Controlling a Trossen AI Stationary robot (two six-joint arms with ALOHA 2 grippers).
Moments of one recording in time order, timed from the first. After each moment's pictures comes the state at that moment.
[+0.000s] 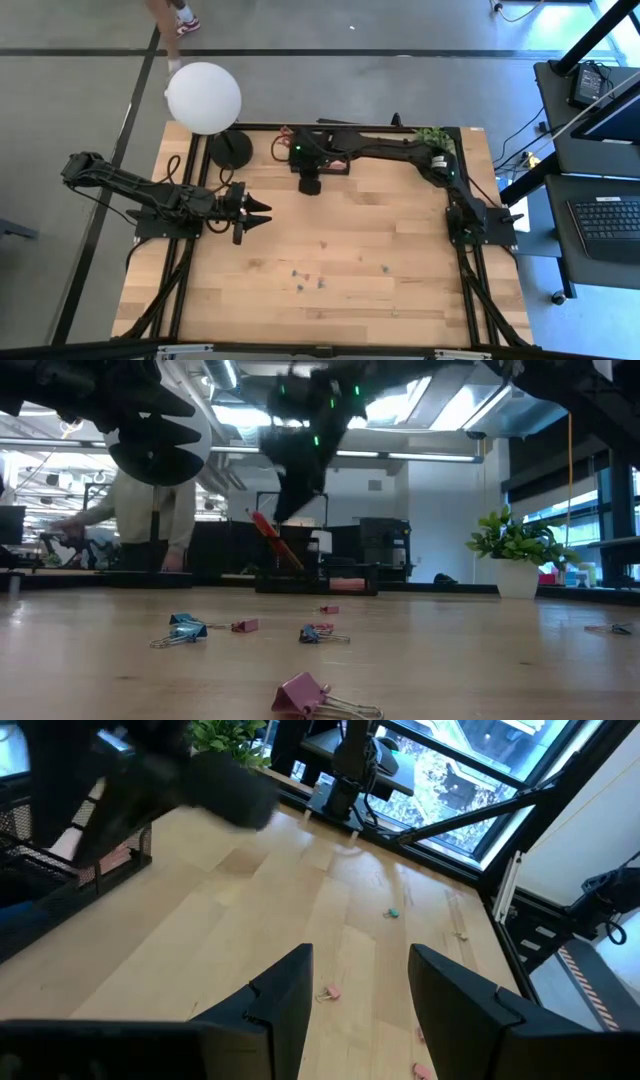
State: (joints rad) left arm -0.23 0.69 0.30 0.15 -0.30 -0.48; right arm -0.23 2.24 2.05 -0.84 0.01 -0.18
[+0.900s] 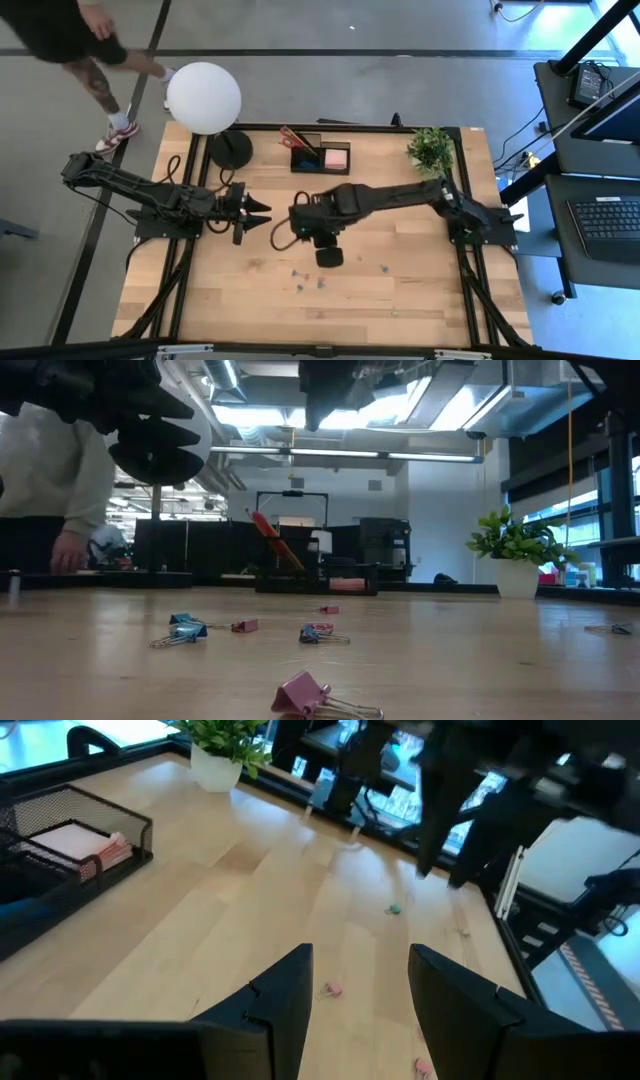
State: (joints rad) left arm -0.23 0.69 0.30 0.14 -0.29 -0.48; right arm 0.19 2.23 2.33 -1.36 0.00 0.04
